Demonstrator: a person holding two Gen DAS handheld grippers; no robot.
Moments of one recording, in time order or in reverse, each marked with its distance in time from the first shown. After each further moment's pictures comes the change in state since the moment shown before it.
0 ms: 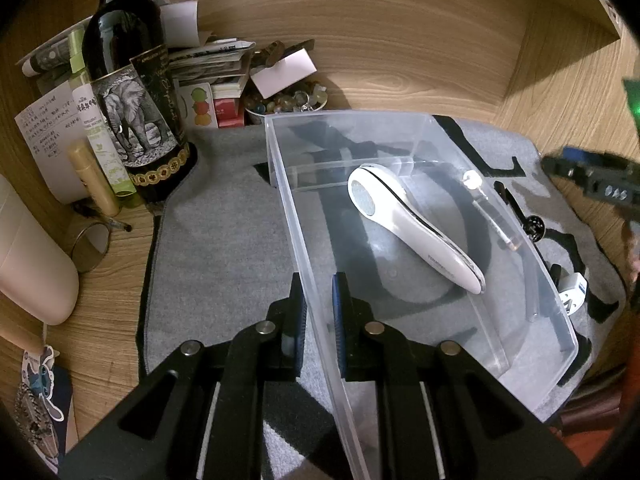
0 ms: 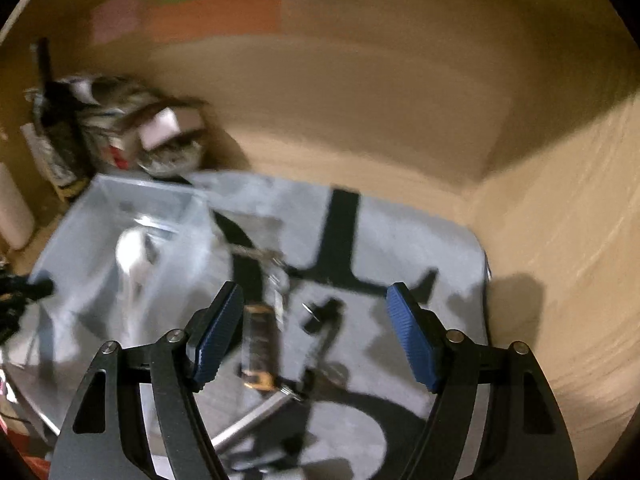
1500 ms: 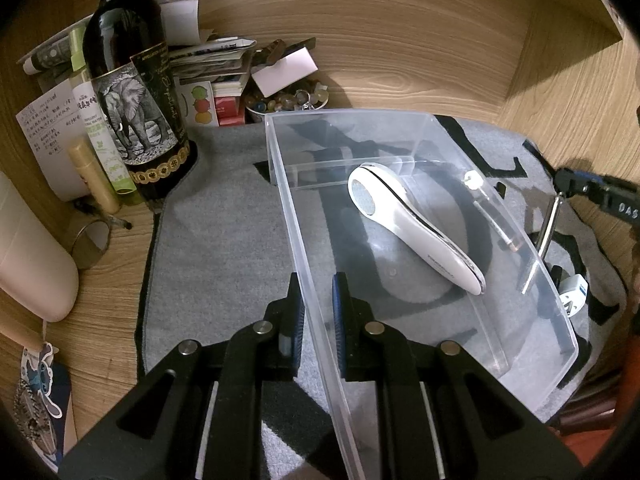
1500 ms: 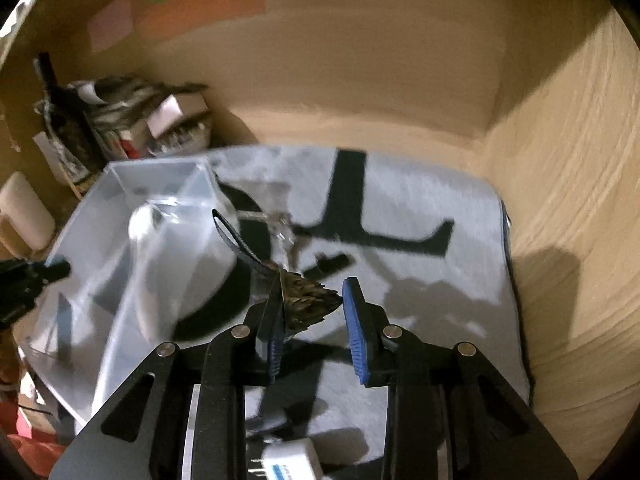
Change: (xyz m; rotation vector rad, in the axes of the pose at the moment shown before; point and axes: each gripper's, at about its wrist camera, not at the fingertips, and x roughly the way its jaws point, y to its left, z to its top) left arm 0.002 -0.001 -0.001 -0.008 0.002 0.002; right arm -0.006 -0.014 -0.026 0.068 0.008 0.134
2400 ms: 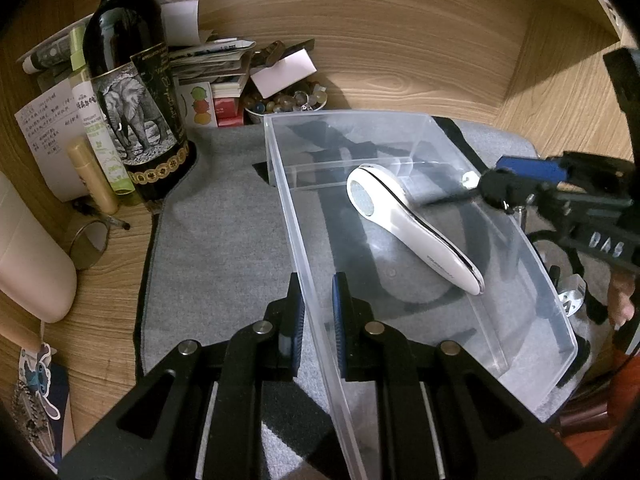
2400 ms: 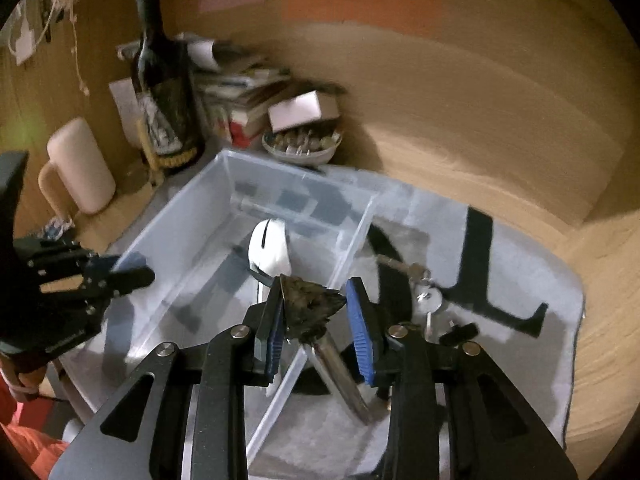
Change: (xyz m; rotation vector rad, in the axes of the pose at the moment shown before) left arm 0.000 -0.003 0.000 0.001 -0.004 0.003; right arm 0.024 0.112 0.022 -0.248 0.001 0.142
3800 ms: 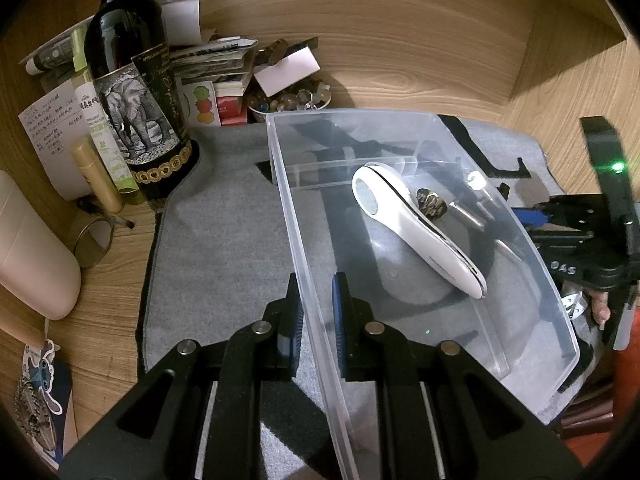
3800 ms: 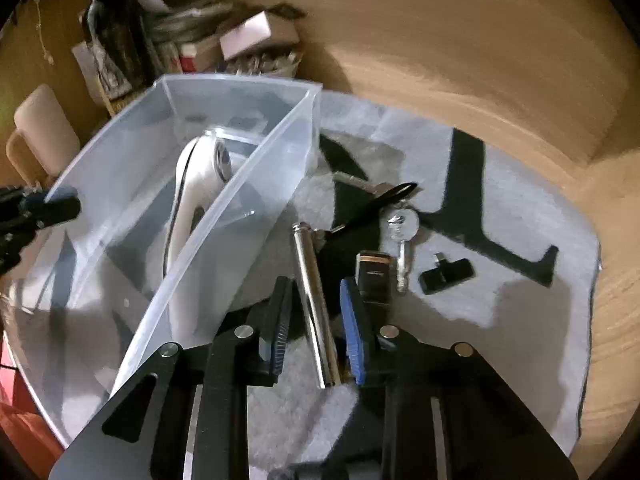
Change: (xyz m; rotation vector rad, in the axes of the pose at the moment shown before) left arm 0.000 -0.003 0.001 -0.008 0.005 0.024; right arm 0.043 -0.042 -0.042 0.037 0.147 -0.003
